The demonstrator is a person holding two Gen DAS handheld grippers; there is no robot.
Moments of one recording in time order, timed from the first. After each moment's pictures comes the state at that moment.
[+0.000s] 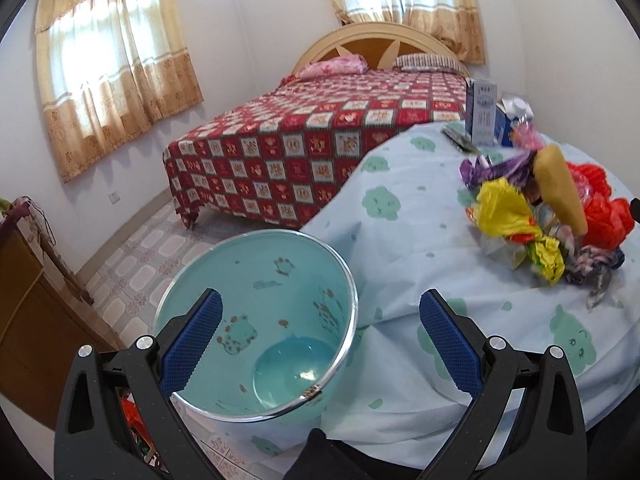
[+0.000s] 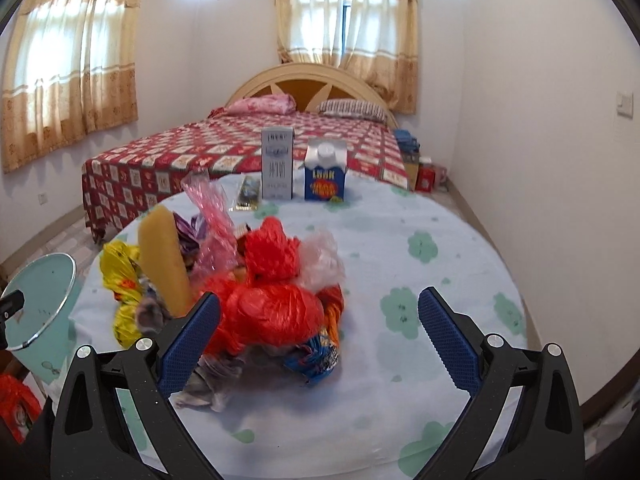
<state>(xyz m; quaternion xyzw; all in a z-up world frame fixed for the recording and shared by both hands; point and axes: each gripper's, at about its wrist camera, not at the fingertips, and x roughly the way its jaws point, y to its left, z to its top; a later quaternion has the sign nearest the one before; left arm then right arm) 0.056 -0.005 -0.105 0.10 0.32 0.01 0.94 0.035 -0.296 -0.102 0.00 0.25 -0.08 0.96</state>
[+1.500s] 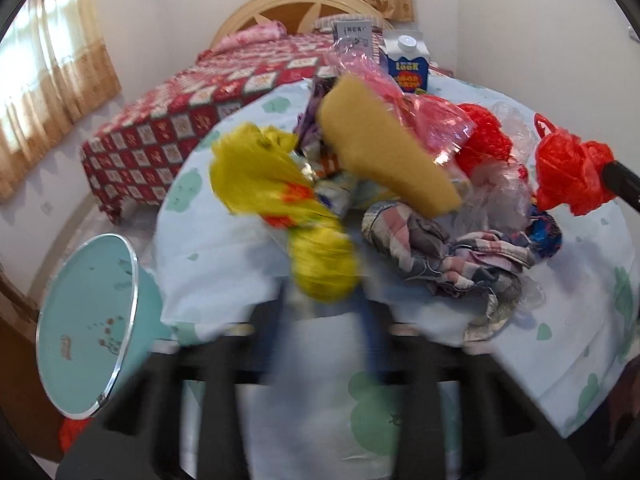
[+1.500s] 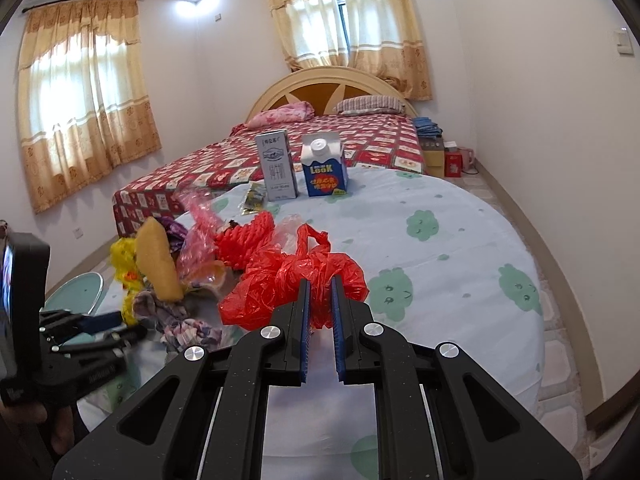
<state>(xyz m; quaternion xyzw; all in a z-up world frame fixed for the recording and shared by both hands) 0.078 -0.148 -0.142 0.11 0.39 -0.12 0.90 0.010 -0.352 -0.109 0.08 0.24 -0.02 0.97</state>
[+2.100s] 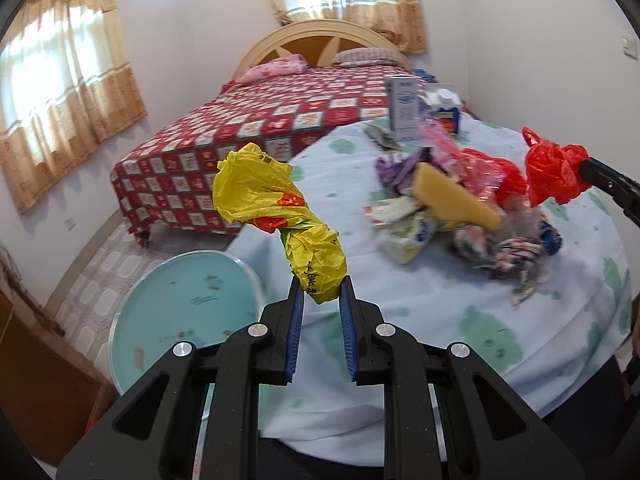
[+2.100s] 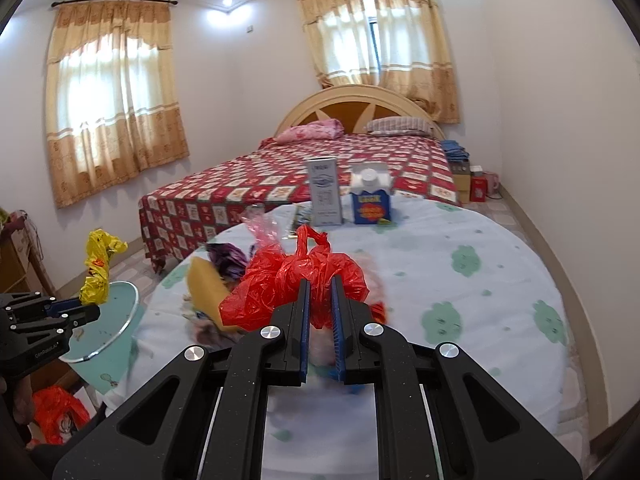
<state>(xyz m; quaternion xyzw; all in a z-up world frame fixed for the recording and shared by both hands) 0.041 -0.055 -0.085 0.12 0.33 -0.09 0.93 0.018 -0.306 -0.079 0.06 0.20 0.03 0.98</state>
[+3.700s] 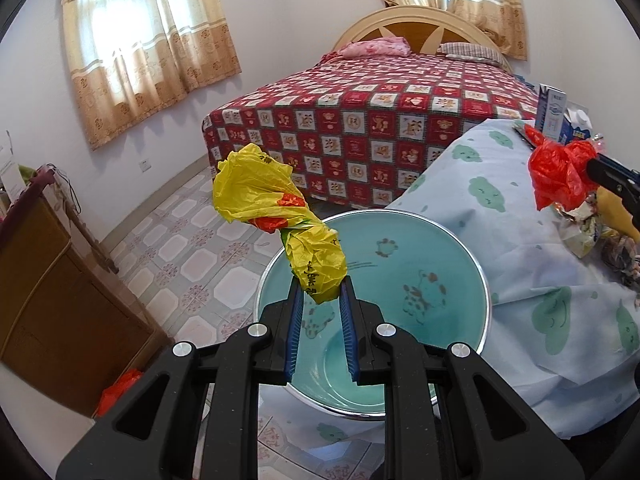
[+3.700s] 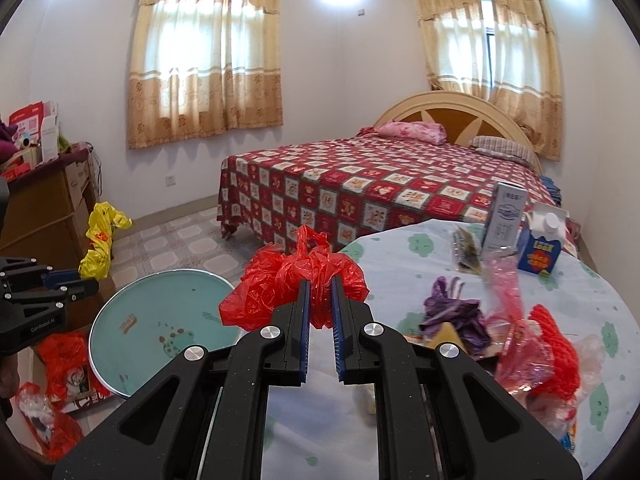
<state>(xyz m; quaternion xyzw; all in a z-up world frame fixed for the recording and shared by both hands) 0.066 0.103 -0.091 0.07 0.35 0.07 0.93 0.104 -0.128 -0.084 -0.04 0.21 0.18 0.96</state>
